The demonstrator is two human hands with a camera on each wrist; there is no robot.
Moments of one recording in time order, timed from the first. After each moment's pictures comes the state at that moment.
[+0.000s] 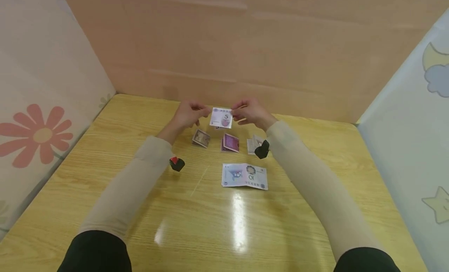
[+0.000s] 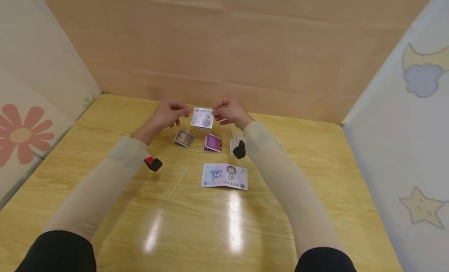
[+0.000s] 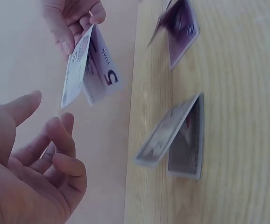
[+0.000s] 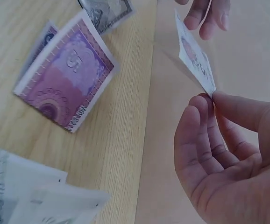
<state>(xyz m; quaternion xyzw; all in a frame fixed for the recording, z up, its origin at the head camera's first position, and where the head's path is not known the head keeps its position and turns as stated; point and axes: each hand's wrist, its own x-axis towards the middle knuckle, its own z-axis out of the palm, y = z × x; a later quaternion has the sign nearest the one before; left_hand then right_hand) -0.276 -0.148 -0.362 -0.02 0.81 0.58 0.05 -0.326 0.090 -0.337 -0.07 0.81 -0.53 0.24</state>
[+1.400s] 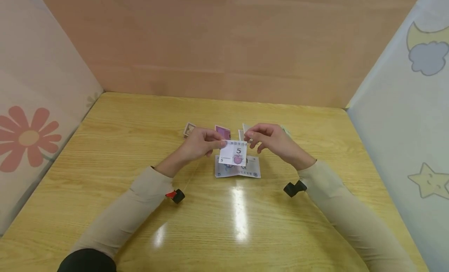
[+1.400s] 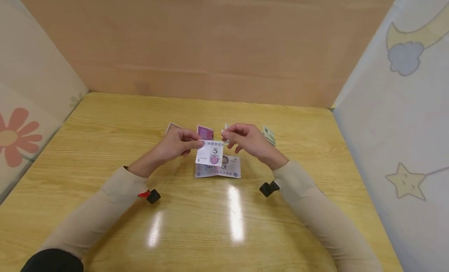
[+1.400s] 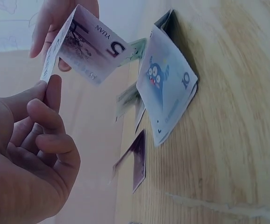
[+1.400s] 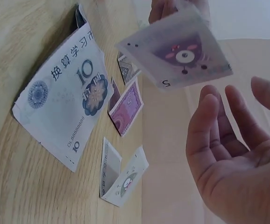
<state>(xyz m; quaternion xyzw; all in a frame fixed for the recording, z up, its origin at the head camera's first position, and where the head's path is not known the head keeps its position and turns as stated) -0.188 -0.108 -0.370 0.10 0.78 0.60 0.15 -0.213 0.159 -0.343 -0.18 0.78 -0.55 0.22</state>
